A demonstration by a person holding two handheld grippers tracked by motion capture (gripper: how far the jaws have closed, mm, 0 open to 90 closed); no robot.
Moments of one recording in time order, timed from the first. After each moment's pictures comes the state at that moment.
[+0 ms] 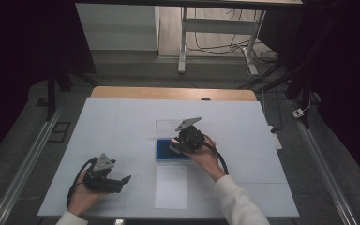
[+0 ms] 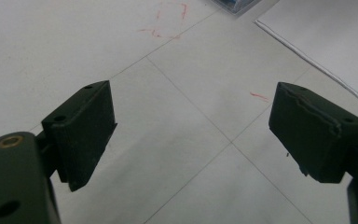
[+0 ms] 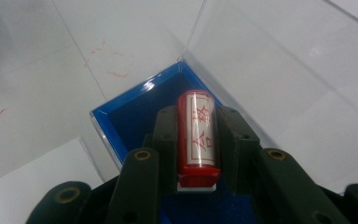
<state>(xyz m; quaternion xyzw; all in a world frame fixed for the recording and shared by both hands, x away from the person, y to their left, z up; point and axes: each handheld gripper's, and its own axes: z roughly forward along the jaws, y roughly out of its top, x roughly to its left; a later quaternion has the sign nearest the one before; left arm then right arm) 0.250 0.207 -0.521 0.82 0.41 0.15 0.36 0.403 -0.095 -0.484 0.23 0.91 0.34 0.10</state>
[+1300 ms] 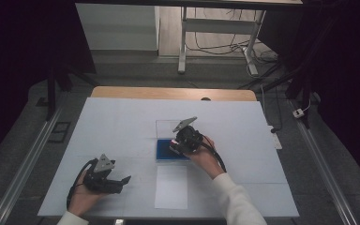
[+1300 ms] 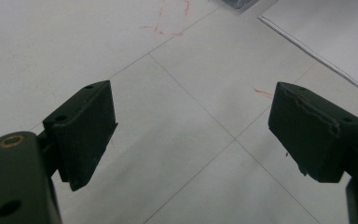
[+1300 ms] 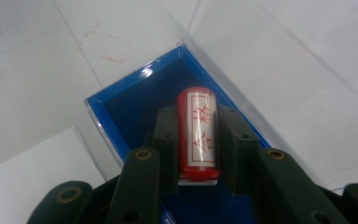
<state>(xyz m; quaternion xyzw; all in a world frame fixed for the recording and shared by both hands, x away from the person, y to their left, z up) 0.248 0.206 -0.524 0.83 0.41 0.16 0.35 0.403 -0.089 -0.486 0.23 0.92 0.31 0.10</state>
